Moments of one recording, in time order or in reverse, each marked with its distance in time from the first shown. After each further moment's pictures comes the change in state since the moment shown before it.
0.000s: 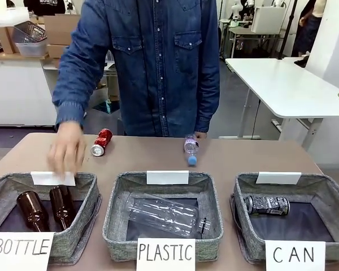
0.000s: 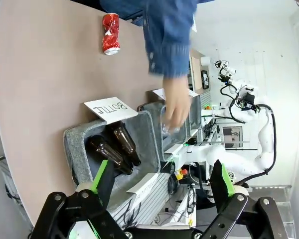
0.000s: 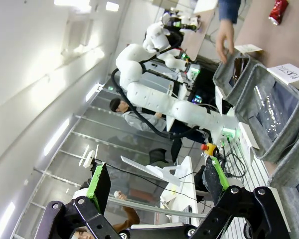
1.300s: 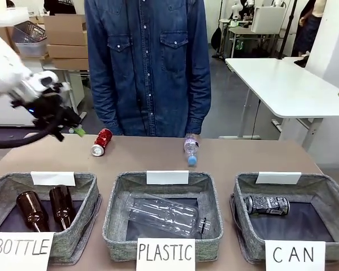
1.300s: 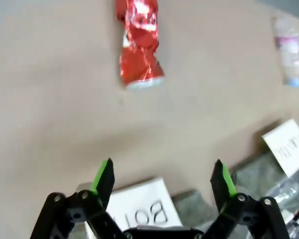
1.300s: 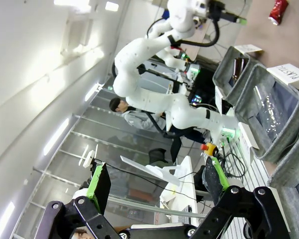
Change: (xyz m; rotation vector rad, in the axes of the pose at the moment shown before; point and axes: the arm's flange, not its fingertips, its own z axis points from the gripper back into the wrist) left arm 0.069 -0.033 -0.410 0.704 0.233 -0.193; right arm 0.001 0.001 0.000 -0.002 0.001 0.002
